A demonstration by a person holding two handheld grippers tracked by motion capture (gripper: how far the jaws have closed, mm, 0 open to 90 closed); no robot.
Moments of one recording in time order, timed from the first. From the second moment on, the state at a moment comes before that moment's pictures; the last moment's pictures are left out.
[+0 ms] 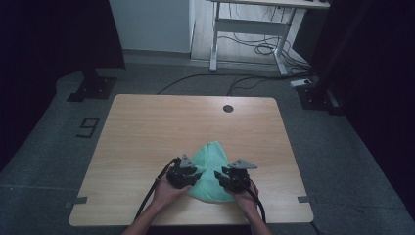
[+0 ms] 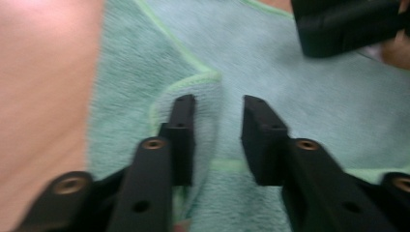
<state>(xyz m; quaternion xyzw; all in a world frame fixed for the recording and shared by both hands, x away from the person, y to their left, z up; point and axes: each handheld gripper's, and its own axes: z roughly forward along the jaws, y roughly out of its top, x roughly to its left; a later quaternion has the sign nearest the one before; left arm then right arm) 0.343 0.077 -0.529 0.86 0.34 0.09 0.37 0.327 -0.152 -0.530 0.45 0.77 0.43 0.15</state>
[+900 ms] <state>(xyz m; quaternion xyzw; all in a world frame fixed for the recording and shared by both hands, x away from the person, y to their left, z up) 0.363 0.102 -0.531 0.84 0.39 0.07 0.37 0.327 -0.157 -0.537 0.45 0.77 0.43 0.14</state>
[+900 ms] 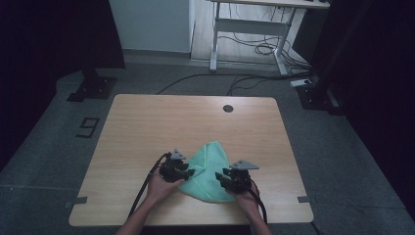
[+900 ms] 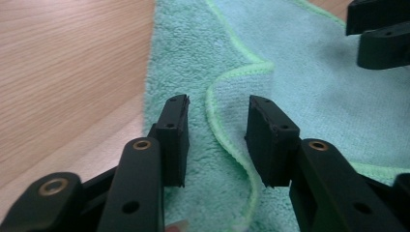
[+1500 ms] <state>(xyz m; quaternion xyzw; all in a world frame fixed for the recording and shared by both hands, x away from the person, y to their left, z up) 0.353 0.108 -0.523 0.83 0.37 0.12 0.40 0.324 -0.158 -0.552 0.46 0.77 0.43 0.13</state>
